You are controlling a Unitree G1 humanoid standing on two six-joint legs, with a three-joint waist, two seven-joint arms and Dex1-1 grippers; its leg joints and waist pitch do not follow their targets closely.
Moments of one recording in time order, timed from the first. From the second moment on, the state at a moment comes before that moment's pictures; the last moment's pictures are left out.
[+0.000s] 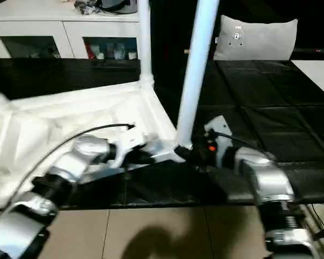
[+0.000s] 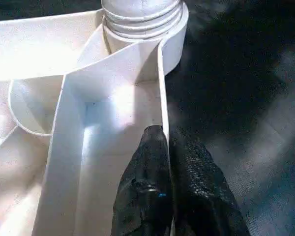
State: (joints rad) left arm -0.69 0.25 -0.34 0.71 0.11 0.06 -1.10; right arm -0.42 -0.48 0.03 0.35 0.24 0.34 1.04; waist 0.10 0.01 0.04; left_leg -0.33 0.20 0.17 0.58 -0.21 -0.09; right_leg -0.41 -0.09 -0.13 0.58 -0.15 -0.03
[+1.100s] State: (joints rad) left arm -0.64 0.36 -0.39 0.59 0.05 0.03 -1.38; right arm -0.34 -0.50 0.11 0.22 0.33 0.41 1.29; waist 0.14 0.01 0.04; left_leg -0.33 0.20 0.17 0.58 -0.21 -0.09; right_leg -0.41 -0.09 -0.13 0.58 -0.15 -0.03
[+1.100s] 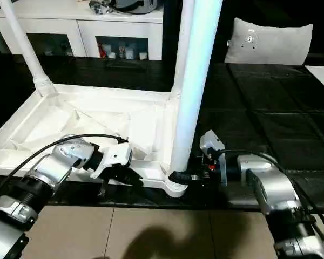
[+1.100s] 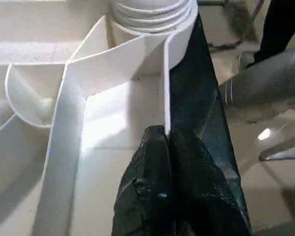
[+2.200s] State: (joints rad) left arm -0.72 0.15 -0.30 0.73 0.11 0.19 -0.86; right arm -0.46 -0.34 -0.02 0.43 0.20 0.34 0.76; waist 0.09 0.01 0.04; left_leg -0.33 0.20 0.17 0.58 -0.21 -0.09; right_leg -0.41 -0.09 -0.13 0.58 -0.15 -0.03
